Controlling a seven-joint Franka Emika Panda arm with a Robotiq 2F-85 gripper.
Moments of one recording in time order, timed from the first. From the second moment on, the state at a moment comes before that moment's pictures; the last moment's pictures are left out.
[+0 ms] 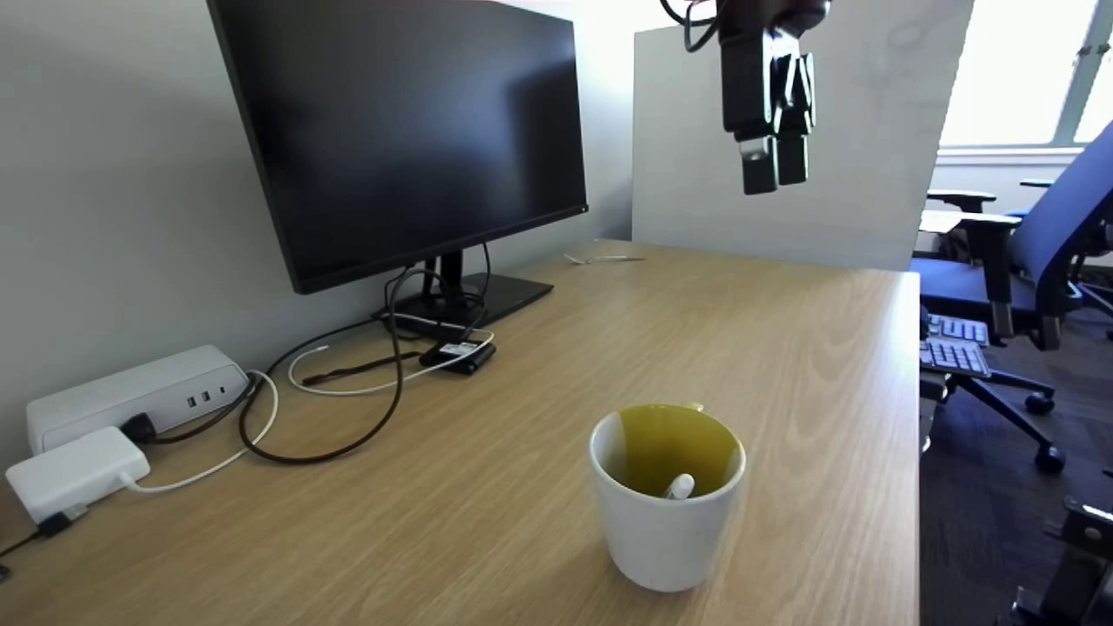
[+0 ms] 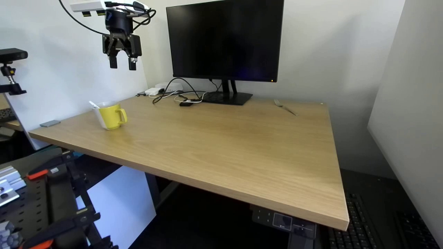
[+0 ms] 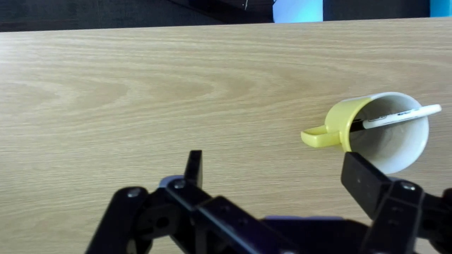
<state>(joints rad) 0.22 -0.01 0.20 -2.31 0.06 2.13 0.00</state>
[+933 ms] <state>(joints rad) 0.26 0.37 0.24 -2.01 0.25 1.97 0.19</state>
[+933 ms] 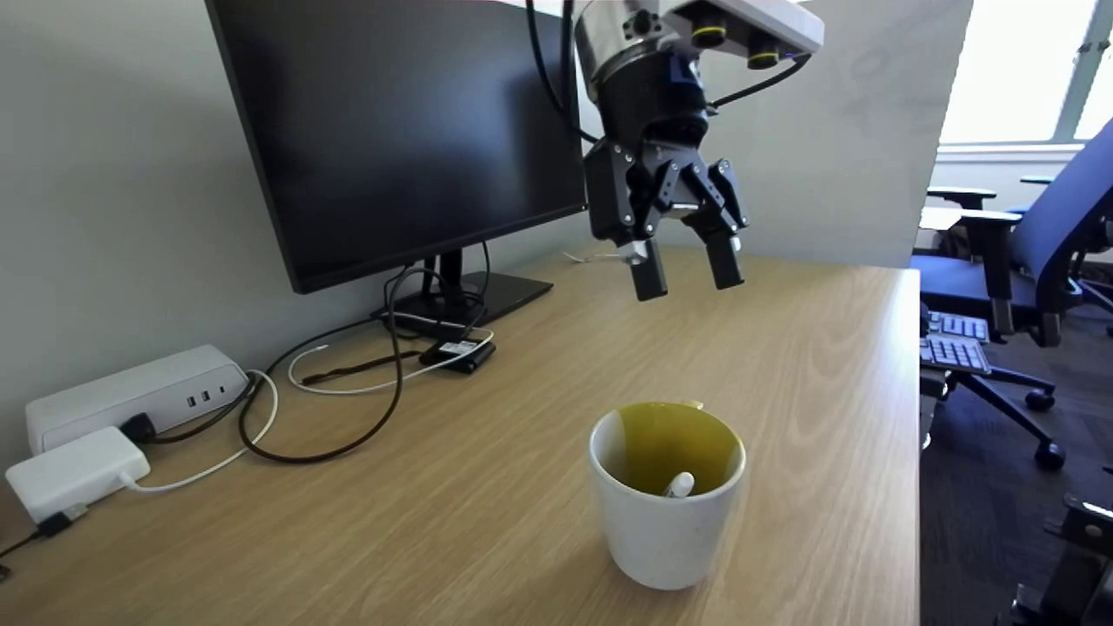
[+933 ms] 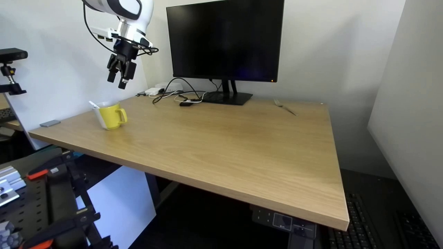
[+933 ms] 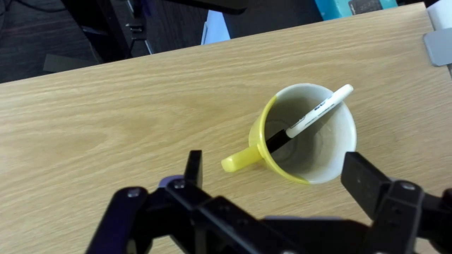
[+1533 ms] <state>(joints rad) 0.28 0.66 0.24 -1.71 0.37 1.72 0.30</state>
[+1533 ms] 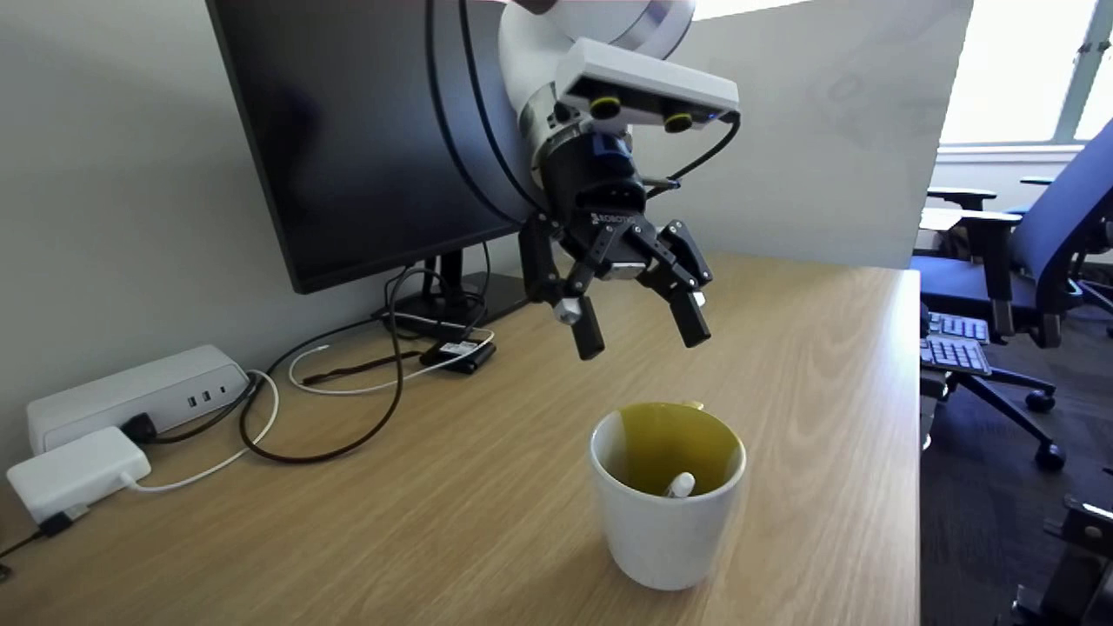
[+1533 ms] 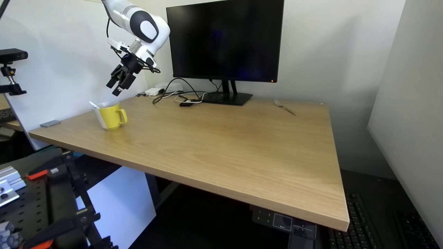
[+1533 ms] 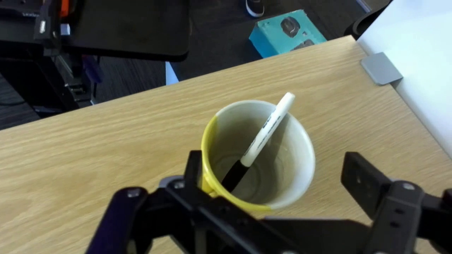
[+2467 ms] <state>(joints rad) 0.29 0.87 0.23 -1.51 0.51 1.42 0.42</state>
